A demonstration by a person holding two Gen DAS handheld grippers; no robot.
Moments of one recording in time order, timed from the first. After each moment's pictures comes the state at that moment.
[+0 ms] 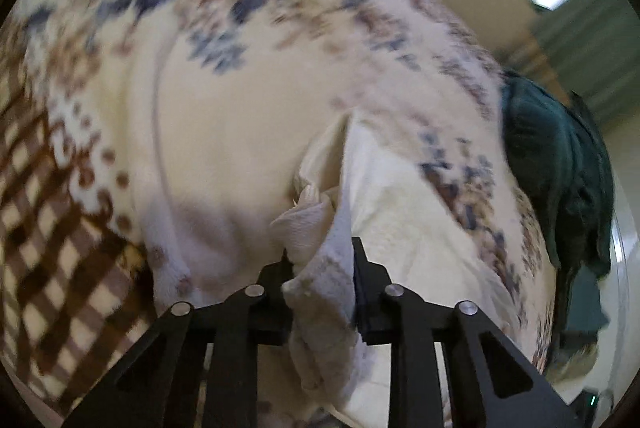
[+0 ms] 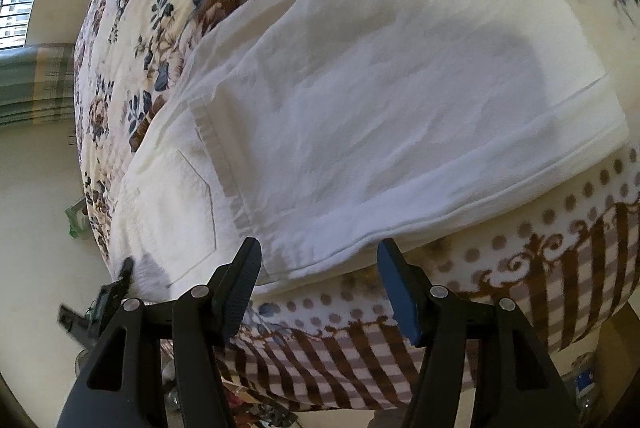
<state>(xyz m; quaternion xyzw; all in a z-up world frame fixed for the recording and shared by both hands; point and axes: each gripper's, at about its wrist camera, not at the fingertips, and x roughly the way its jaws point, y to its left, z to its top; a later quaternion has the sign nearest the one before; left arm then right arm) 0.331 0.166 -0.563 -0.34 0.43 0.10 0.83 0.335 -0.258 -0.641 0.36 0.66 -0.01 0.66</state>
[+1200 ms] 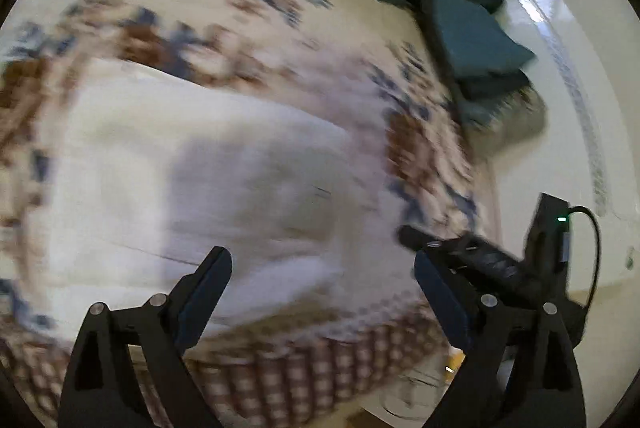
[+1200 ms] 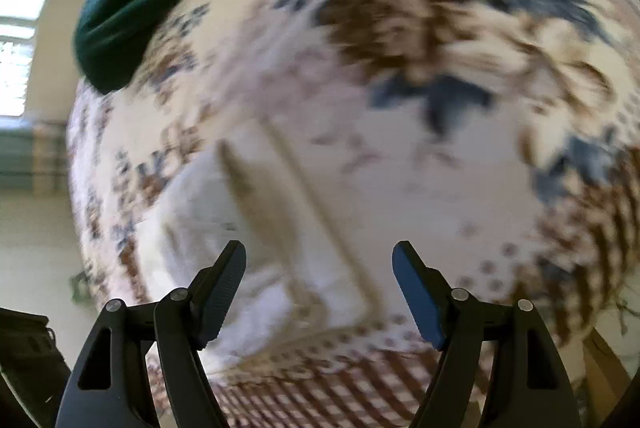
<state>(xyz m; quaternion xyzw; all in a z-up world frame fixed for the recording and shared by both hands) 0.361 -0.210 -0.490 -0.15 0.60 -0.21 0.75 0.320 -0.488 -0.608 0.38 0.58 -0.06 0.71</state>
